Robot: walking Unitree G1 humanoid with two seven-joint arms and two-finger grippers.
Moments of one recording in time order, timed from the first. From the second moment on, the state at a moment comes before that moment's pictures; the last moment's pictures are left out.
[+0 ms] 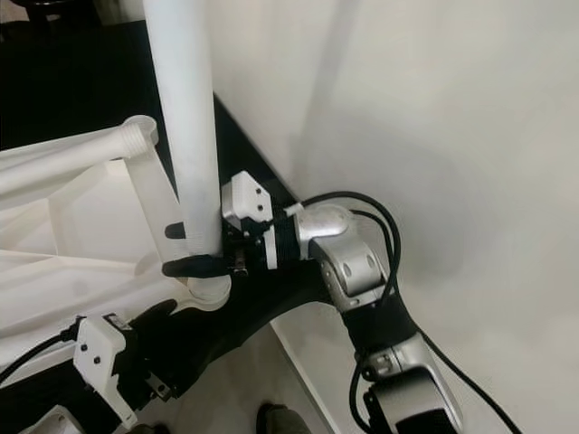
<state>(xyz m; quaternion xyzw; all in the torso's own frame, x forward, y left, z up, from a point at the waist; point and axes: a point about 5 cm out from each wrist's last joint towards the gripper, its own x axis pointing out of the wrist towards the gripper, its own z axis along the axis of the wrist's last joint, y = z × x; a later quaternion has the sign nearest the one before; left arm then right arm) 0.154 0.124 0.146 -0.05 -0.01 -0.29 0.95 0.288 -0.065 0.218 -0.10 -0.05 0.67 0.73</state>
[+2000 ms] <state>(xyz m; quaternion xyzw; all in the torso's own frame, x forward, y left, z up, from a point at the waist) 0.156 0.123 0.146 -0.05 -0.01 -0.30 0.95 0.318 -0.077 0.241 -0.11 -0.05 0.73 0.67</state>
